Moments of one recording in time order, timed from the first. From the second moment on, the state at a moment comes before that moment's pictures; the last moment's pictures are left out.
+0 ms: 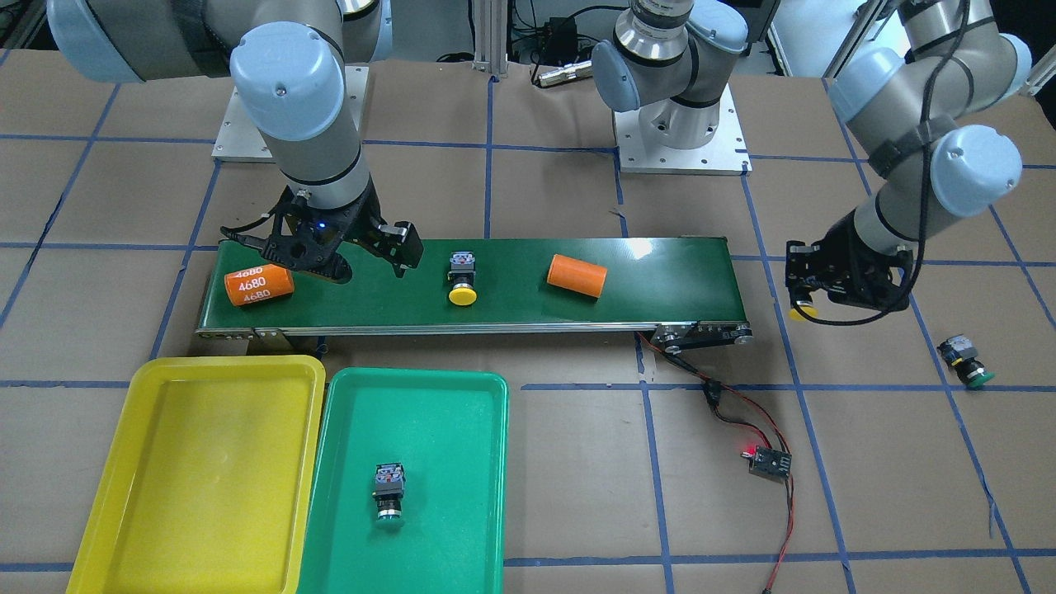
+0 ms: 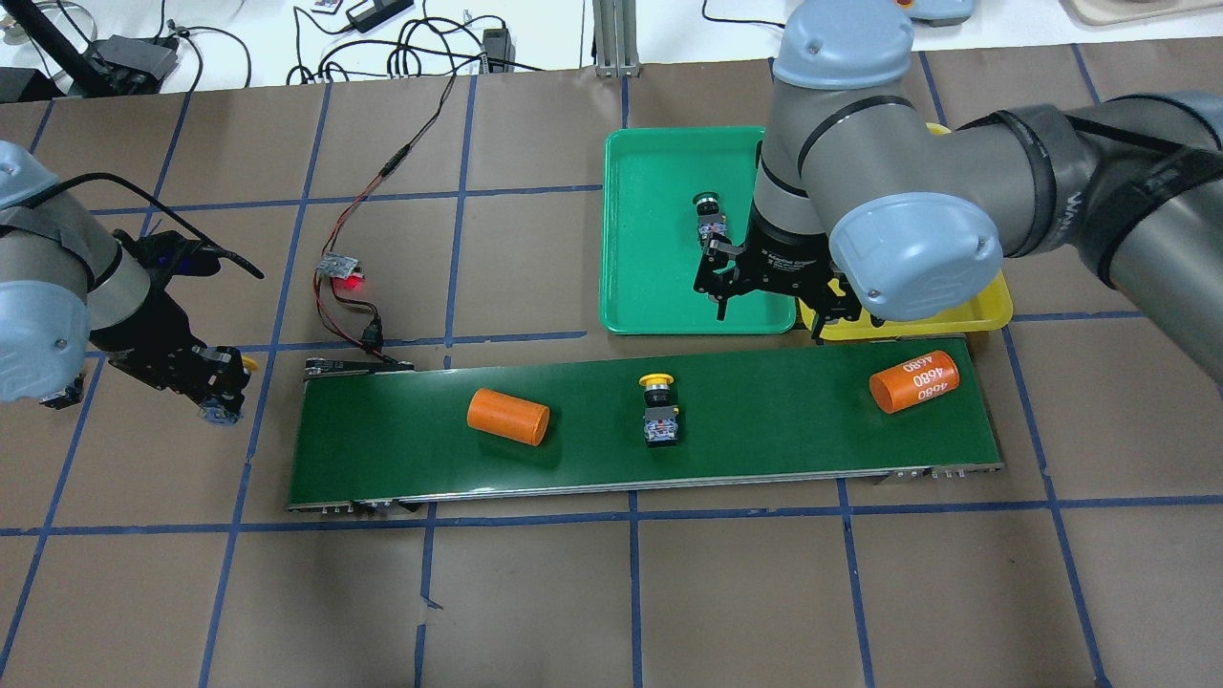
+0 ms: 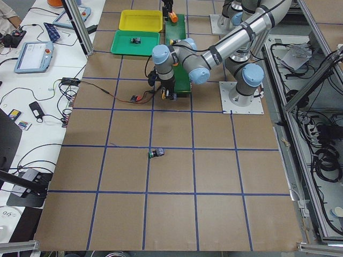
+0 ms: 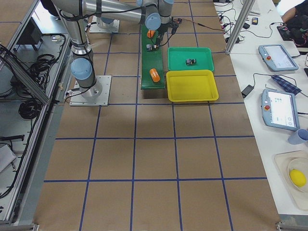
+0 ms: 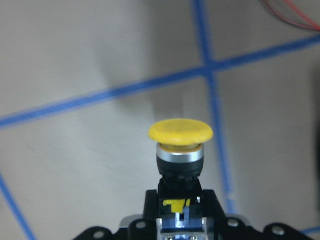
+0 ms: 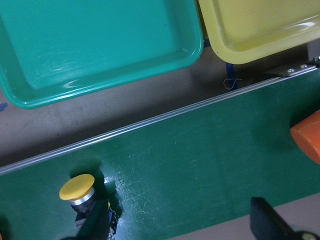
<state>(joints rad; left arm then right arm) -1.16 -1.60 -2.03 -1.27 1.61 0.50 1.76 -1.45 1.77 -1.78 -1.54 0.47</state>
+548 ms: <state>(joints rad) -1.46 -1.53 -2.12 -1.30 1.57 0.19 1.79 -1.41 1.82 -1.88 -1.46 0.39</state>
